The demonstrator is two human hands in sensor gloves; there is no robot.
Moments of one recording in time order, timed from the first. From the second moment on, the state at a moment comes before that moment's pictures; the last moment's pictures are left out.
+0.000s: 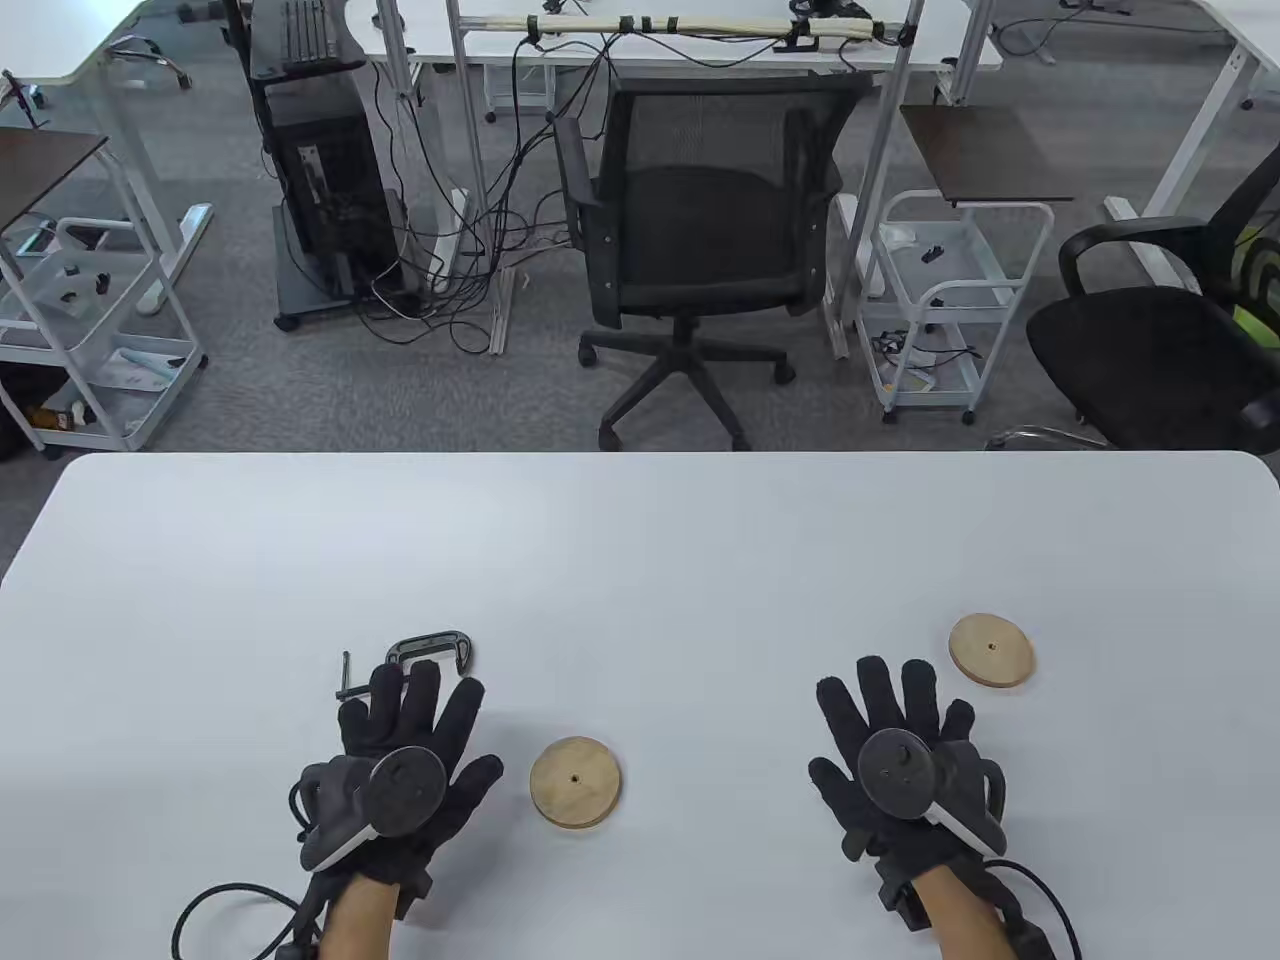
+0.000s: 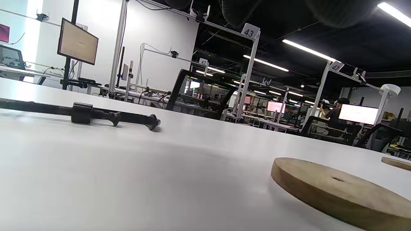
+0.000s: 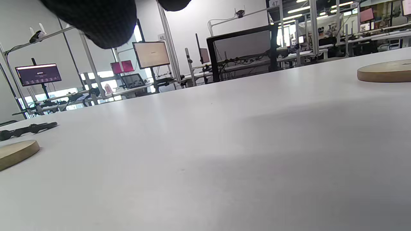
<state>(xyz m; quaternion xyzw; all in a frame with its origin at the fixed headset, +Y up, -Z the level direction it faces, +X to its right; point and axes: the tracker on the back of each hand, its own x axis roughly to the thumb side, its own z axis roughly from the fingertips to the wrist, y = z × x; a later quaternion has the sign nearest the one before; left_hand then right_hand) -0.242 -0.763 -0.320 0.08 -0.13 0.11 0.98 0.221 -0.764 -0.334 0.09 -0.01 0.99 0.12</state>
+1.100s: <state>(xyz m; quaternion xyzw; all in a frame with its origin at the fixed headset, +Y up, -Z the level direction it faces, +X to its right) -0.205 -0.763 -0.319 -0.01 -0.18 0.13 0.98 0.221 -0.764 -0.332 0.09 0.00 0.99 0.14</state>
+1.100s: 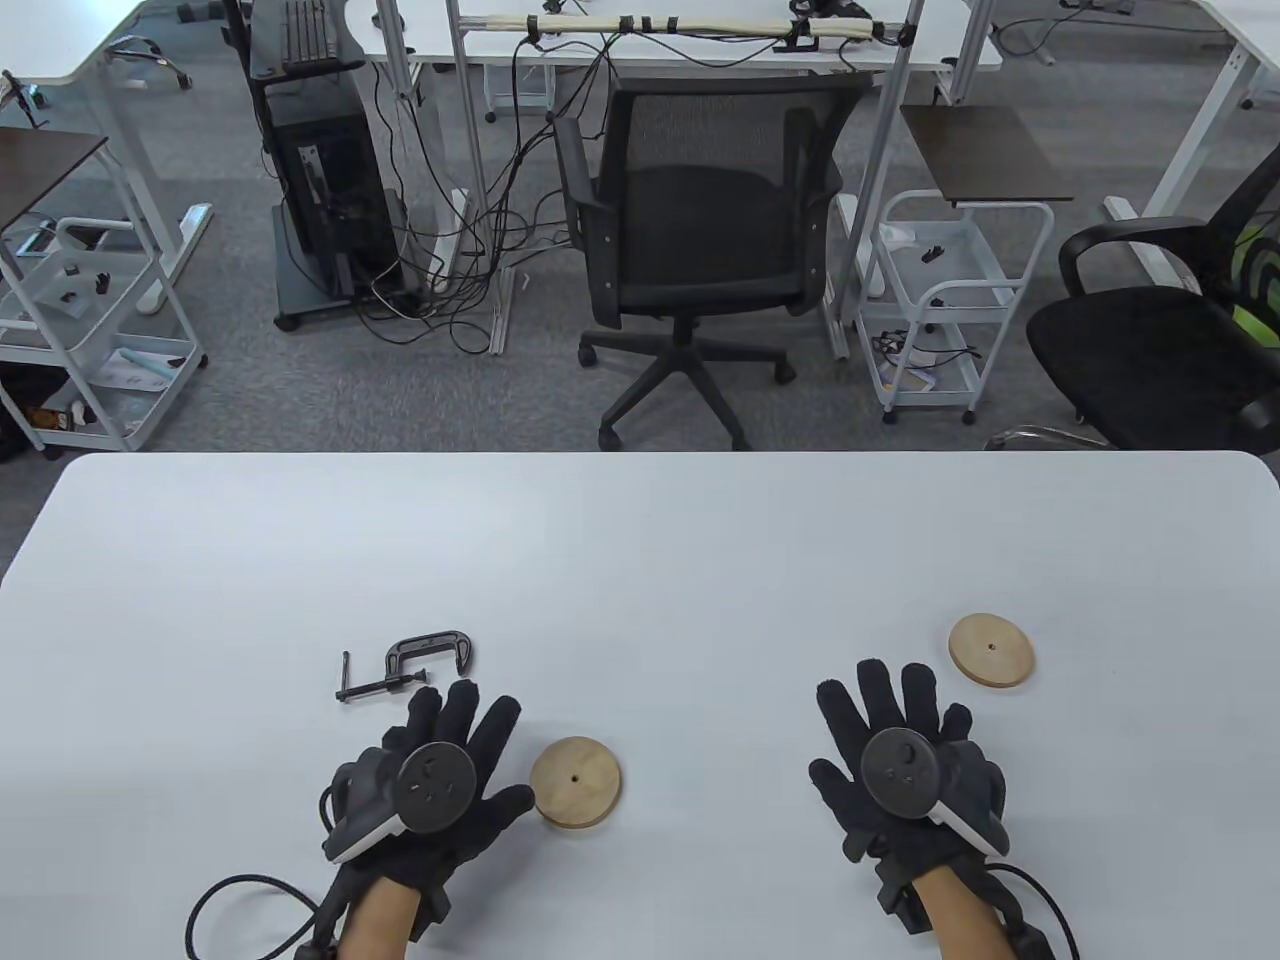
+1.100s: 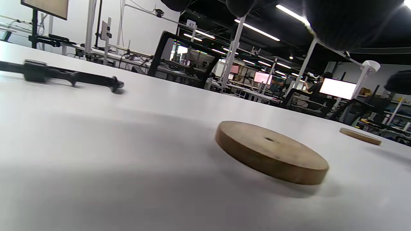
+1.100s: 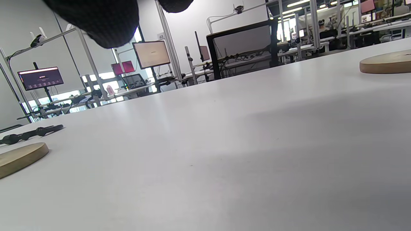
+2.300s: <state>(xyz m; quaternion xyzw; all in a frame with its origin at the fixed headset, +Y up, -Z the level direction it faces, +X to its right) -0.106 -0.799 -0.367 -0.25 -0.21 -0.01 0.94 0.216 -0.765 -0.332 0.10 0.03 0.99 0.13</state>
